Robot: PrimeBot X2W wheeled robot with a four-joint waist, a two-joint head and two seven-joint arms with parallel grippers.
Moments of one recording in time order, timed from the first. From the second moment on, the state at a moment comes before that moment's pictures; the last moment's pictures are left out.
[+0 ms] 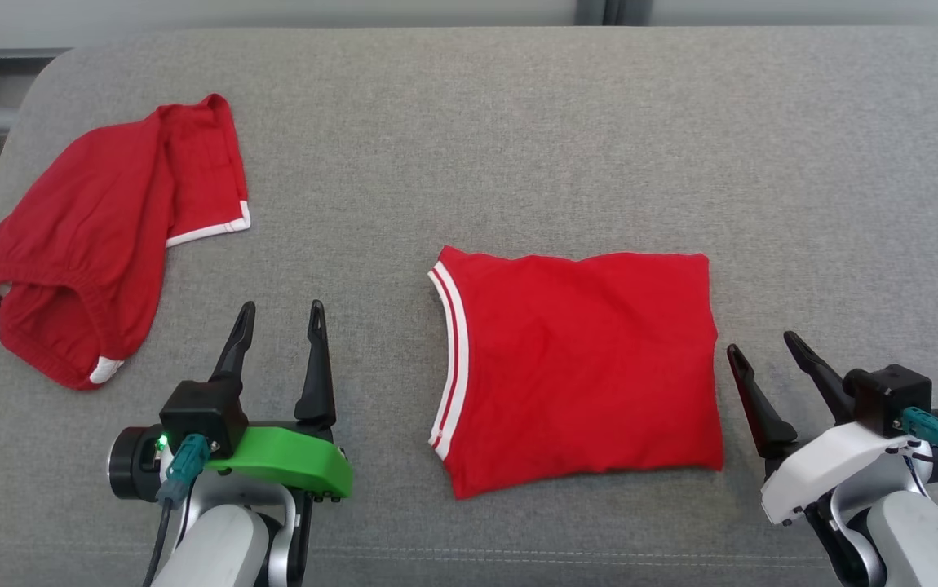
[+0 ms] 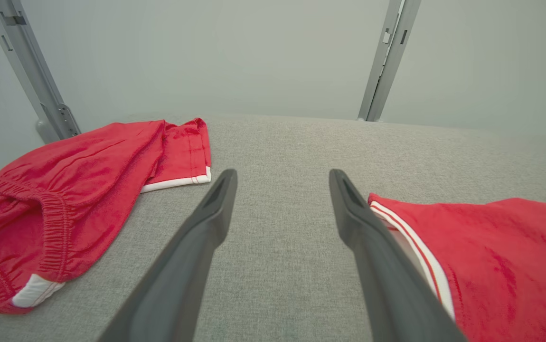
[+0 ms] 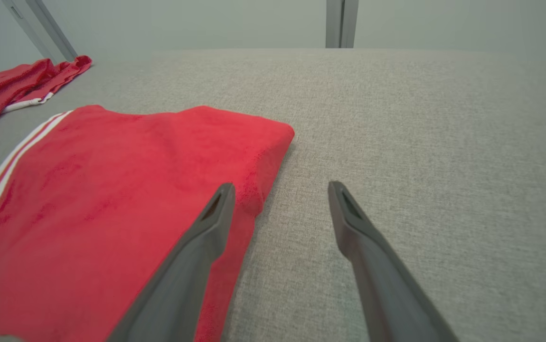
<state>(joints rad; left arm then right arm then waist) -0.23 0.23 -0.46 0.15 -0.46 0.26 -0.22 -0.14 -0.28 0.17 0.25 0.34 0.13 -0.16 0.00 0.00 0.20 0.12</state>
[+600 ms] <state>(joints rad) -0.28 0.19 -0.45 0.20 -0.45 0.24 -0.26 -0.23 -0.34 0.27 0.34 0.38 0.13 -0.09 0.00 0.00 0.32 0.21</state>
